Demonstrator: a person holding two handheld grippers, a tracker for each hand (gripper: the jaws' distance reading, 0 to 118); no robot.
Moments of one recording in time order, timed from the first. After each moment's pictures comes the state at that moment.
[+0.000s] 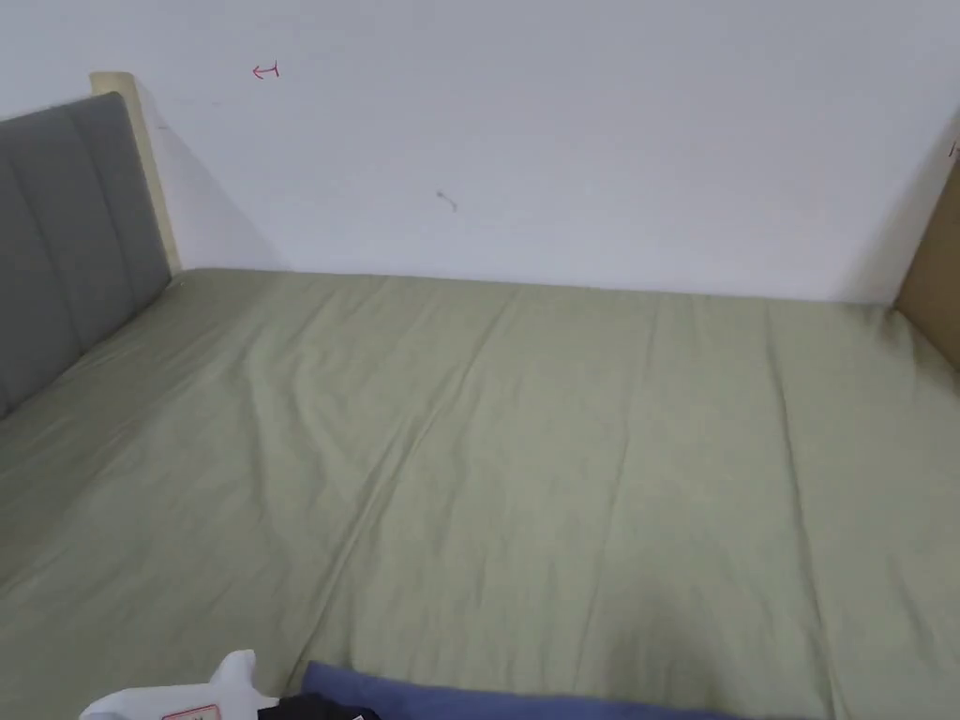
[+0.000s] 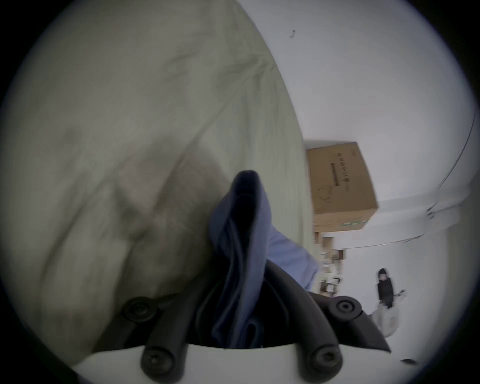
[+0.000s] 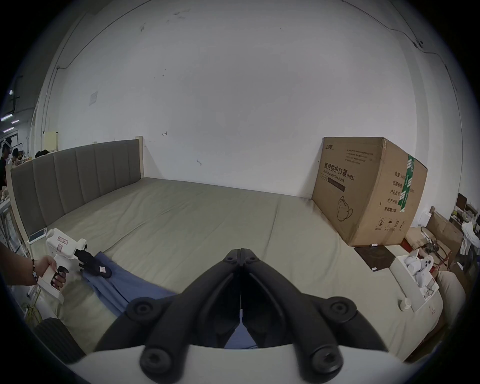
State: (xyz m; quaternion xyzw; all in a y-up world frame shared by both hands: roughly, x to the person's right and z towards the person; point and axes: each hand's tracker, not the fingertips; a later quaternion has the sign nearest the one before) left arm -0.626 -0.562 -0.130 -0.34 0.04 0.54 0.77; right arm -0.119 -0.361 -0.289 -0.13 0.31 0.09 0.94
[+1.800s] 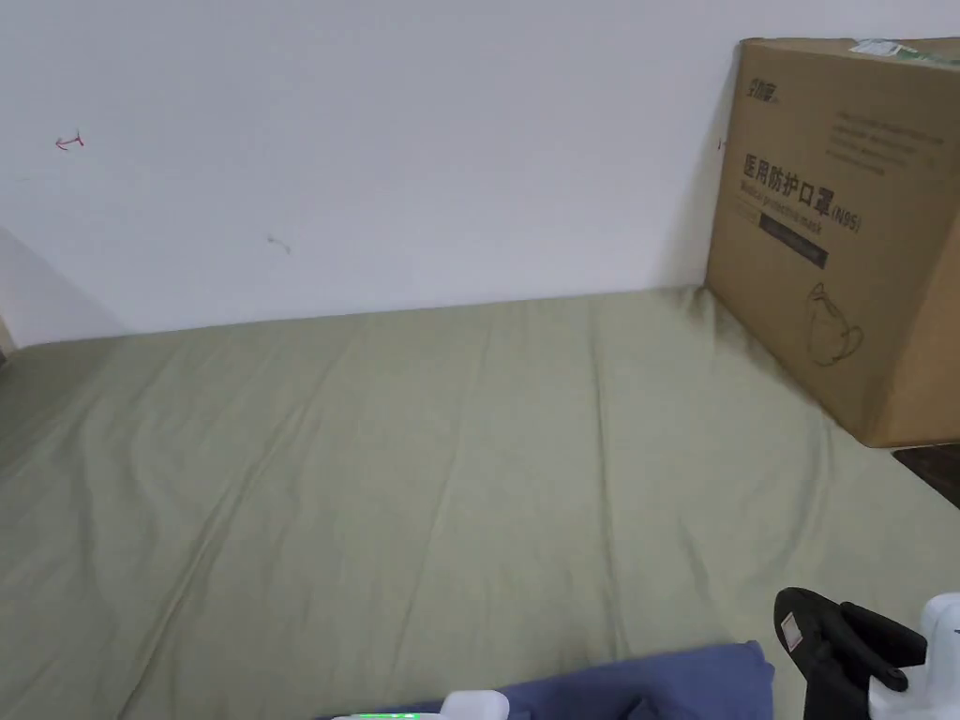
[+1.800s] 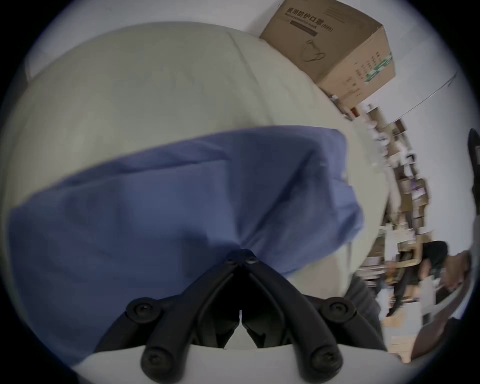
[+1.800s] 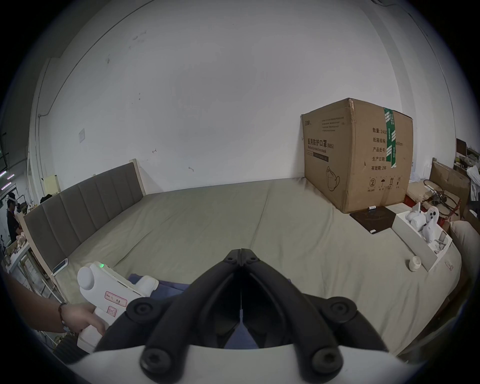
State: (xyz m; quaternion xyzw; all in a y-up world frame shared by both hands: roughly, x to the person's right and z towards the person) left arm -0.303 -0.507 -0.279 -0.52 -0.09 0.25 0.81; right arm -0.019 -0.367 -0.291 -0.18 0.31 -0.01 0.94
